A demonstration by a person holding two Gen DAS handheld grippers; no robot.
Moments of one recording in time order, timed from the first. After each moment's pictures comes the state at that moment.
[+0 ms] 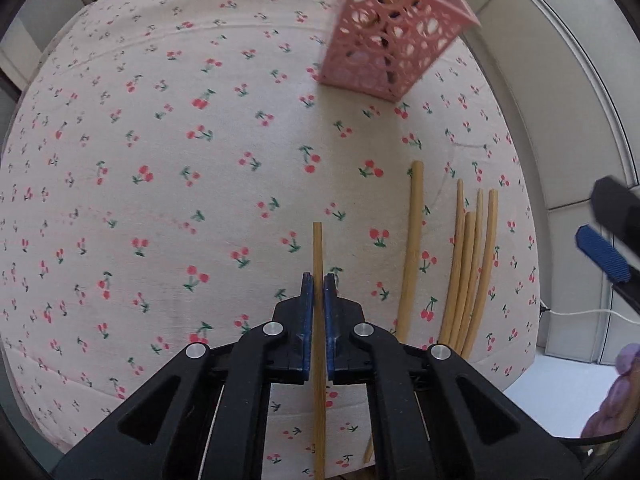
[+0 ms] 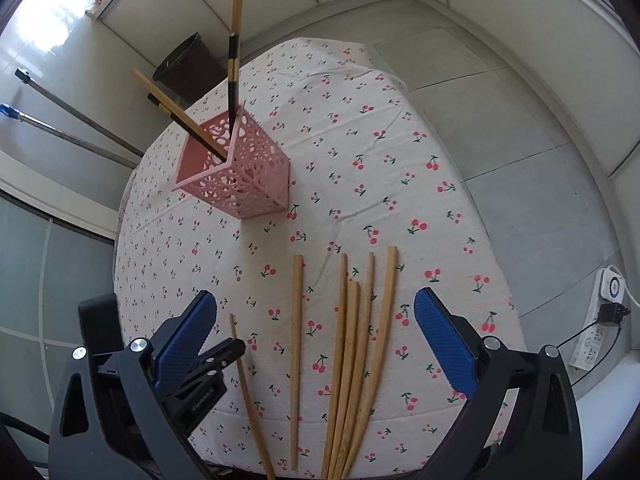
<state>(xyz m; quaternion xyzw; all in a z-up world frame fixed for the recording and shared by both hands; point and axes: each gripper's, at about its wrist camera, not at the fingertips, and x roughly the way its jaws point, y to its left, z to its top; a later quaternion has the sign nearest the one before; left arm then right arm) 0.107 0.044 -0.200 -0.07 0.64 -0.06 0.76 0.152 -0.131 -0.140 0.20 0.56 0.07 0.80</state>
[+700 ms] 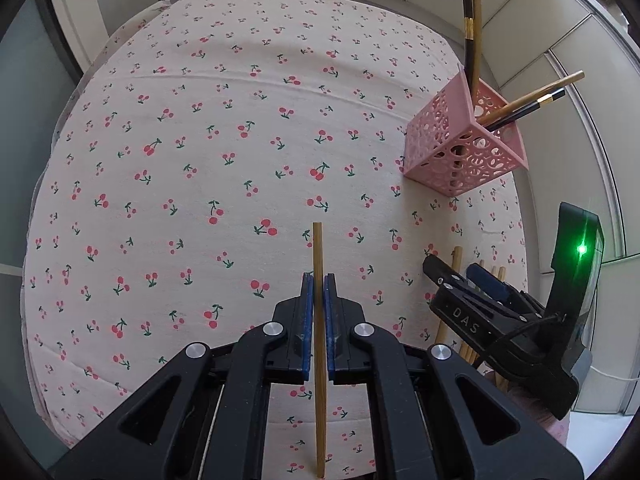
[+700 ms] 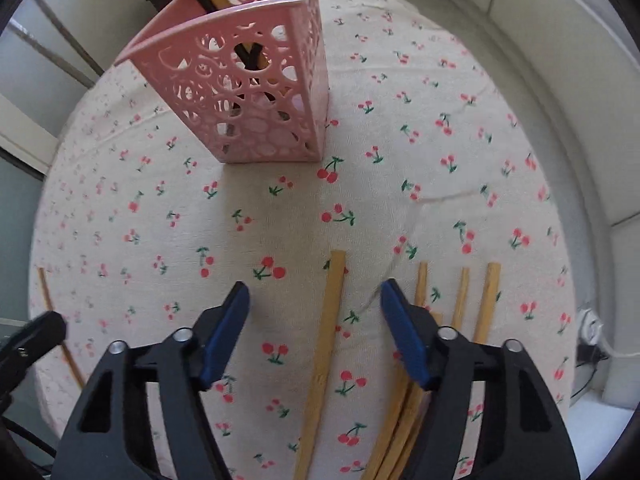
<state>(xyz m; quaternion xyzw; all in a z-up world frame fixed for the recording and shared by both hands) 0.128 0.129 -0.148 -0.14 0.61 -0.02 0.78 0.192 -0.033 -0.220 0.05 0.60 0.04 0.80</state>
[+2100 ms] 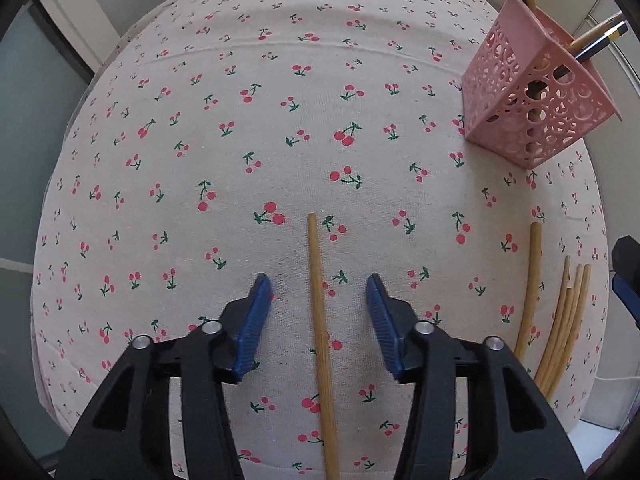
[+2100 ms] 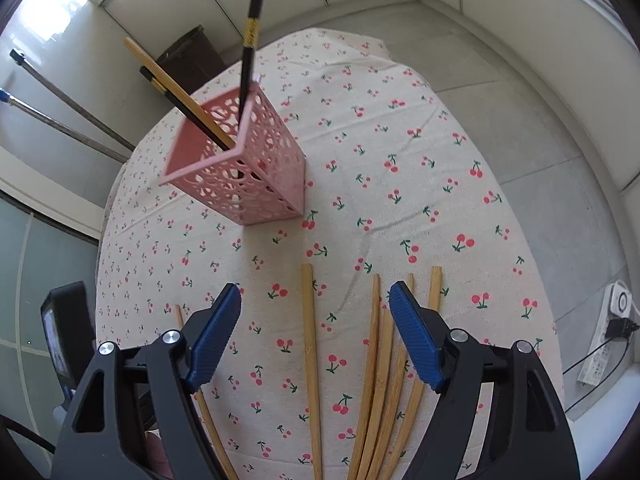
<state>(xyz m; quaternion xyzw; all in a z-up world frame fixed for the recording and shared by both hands) 0.144 0.085 -0.210 -0.05 0.62 0.07 0.78 0.173 -0.096 -0.171 0.18 0.55 0.06 0.81</state>
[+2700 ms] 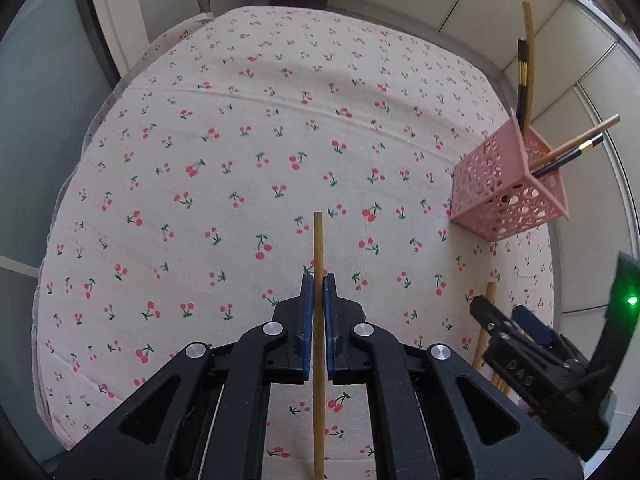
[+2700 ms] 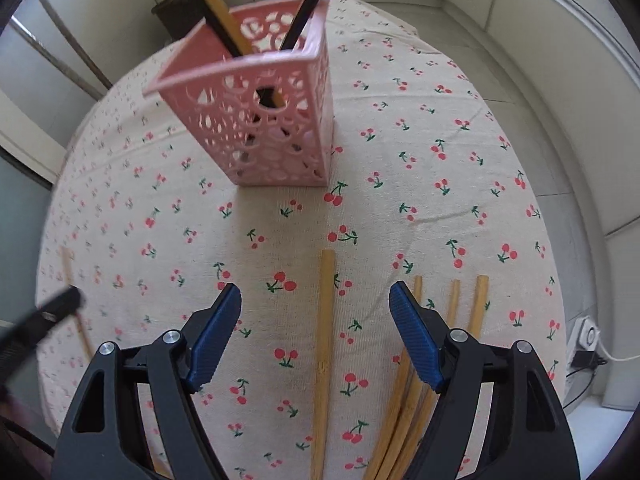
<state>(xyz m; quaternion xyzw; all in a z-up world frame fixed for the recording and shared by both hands) 0.133 0.158 -0.152 -0.15 0.57 0.05 0.81 0.189 -0.031 -0.206 0.06 0.58 0.04 0.81</state>
